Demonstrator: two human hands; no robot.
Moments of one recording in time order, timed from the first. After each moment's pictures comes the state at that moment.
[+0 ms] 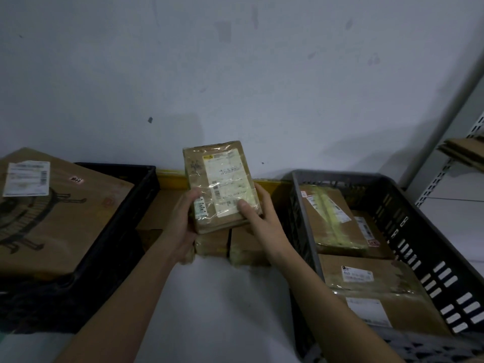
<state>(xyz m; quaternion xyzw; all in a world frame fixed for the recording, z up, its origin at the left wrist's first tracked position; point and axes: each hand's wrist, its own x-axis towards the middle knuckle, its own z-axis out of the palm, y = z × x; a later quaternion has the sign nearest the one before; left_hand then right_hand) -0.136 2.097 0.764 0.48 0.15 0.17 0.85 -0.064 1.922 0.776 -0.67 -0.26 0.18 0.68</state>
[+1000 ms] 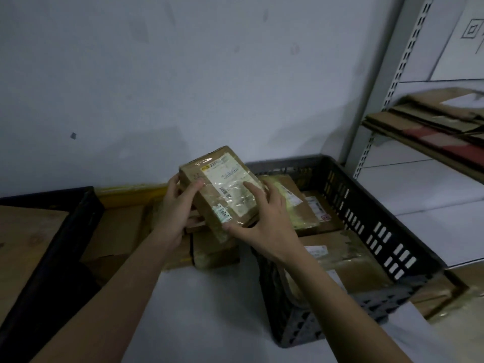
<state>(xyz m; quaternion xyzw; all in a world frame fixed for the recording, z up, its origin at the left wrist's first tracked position) -0.073 2.033 0.804 0.65 0.18 0.19 0.72 -0.049 1.834 0.793 -0.88 -0.27 -0.06 0.38</state>
